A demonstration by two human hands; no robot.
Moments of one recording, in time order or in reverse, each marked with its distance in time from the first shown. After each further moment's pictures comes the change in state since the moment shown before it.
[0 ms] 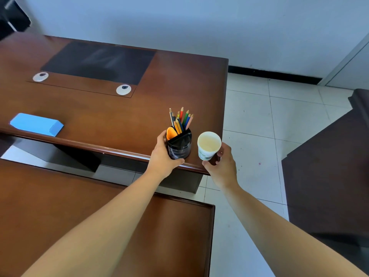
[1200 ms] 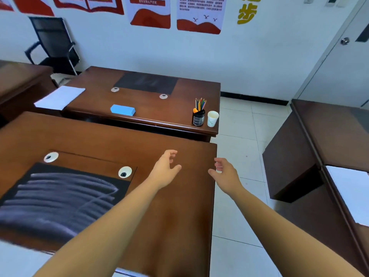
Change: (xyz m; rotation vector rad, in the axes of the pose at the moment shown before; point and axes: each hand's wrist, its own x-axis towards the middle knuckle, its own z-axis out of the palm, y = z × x) left_hand -0.520 0.019 -0.210 0.061 -0.104 0.119; right_hand -0.510 -0.118 -0.105 -0.036 -0.125 0.006
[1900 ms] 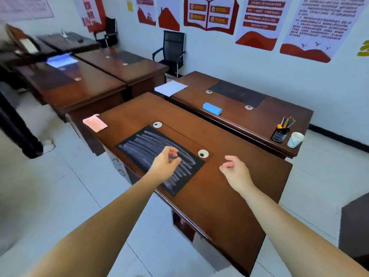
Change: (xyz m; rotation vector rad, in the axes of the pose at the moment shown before) left_hand -0.281 -0.112 -0.158 -0.157 0.487 -0.218; right_hand -0.163 -0.119 0.141 -0.111 -0.332 -0.360
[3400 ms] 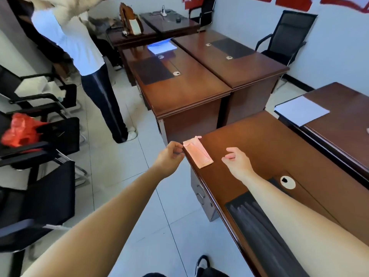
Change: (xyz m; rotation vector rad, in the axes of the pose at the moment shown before) left_hand 0.306 -0.300 -0.541 0.090 0.304 -0.280; right_hand 0.371 -0.409 0.576 -0.111 -0.392 -0.181
